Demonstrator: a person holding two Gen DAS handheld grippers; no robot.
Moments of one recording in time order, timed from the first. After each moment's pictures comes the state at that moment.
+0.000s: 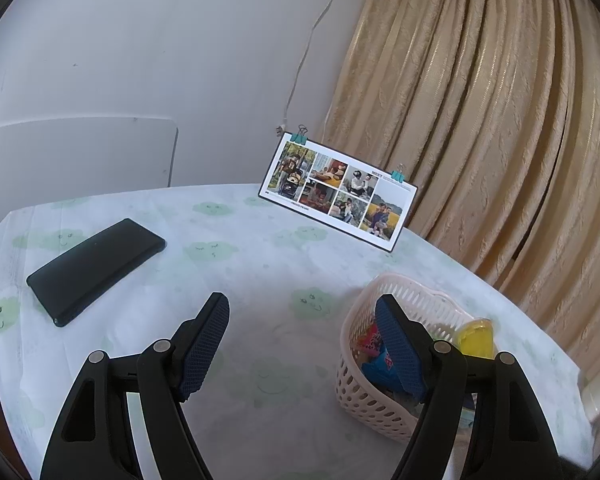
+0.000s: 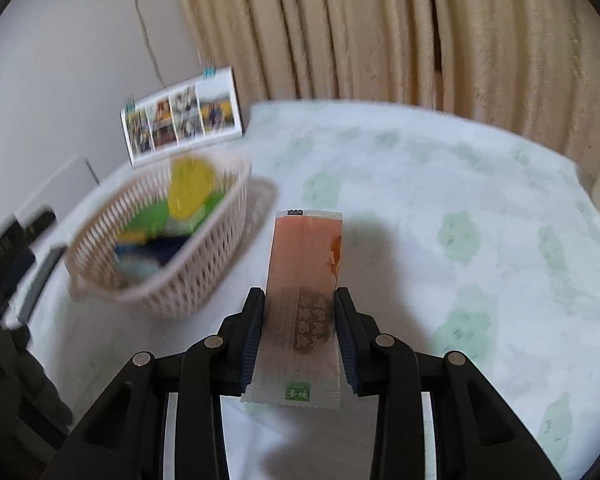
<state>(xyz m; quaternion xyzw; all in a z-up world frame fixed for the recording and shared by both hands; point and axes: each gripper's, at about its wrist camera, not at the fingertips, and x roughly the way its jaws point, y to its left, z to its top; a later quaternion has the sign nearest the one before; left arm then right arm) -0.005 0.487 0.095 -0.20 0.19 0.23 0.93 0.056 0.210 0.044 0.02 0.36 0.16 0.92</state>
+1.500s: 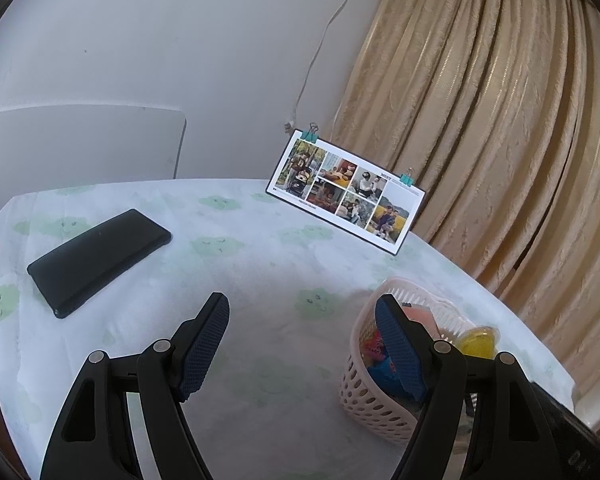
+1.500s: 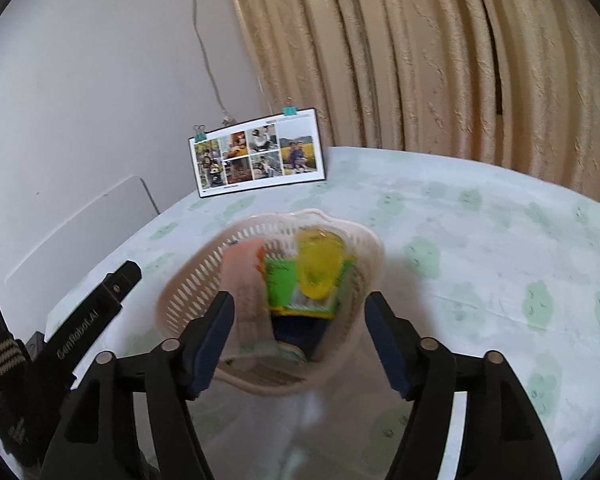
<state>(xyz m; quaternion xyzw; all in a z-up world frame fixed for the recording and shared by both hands) -0.008 0.494 0.095 -0.22 0.19 0.24 0.93 0.058 0.277 0.076 0.02 0.31 0.24 0.92</state>
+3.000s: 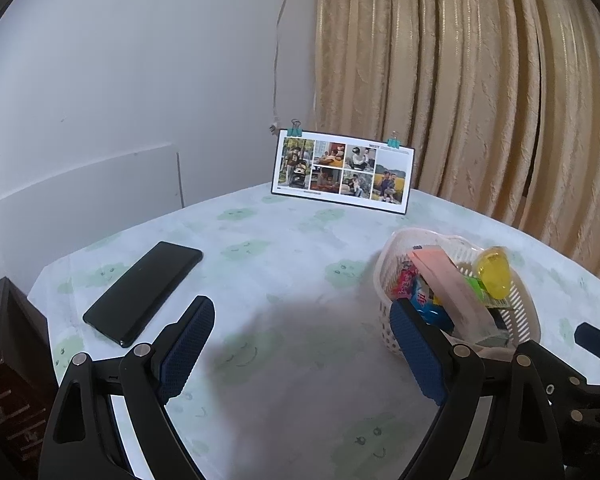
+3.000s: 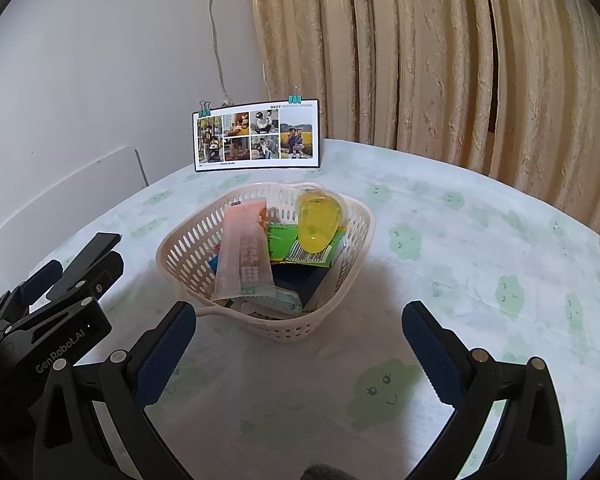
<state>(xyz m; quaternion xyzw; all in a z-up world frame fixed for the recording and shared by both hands) -0.039 0.473 0.100 -0.08 0.25 0.23 0.94 0.024 0.283 0.075 -0.05 0.31 0.23 0.92</state>
